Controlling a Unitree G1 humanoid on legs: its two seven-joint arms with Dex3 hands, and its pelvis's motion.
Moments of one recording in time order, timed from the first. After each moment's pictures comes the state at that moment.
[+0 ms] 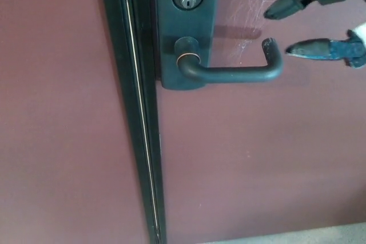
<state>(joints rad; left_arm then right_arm) 0.04 0.53 0.06 1.28 0.07 -0.35 -0.15 -0.83 -0.98 0.25 -0.40 0.41 0.47 0.42</state>
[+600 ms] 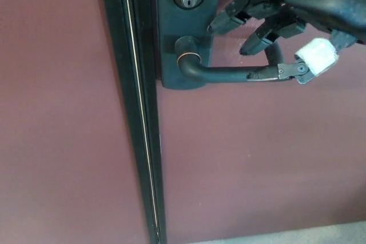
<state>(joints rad) 0.04 0.54 0.05 1.30 0.09 -0.34 -0.15 -0.93 -0.83 0.44 -0.31 0.17 0.62 0.52</state>
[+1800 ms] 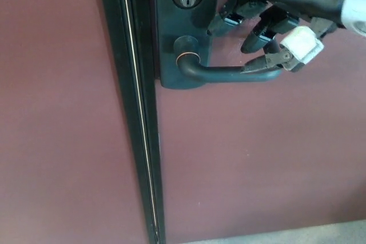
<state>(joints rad) 0.05 0.54 0.04 1.29 0.11 -0.34 -0.15 -1.07 -0.71 0.52 -0.10 -0.06 0.69 0.72</state>
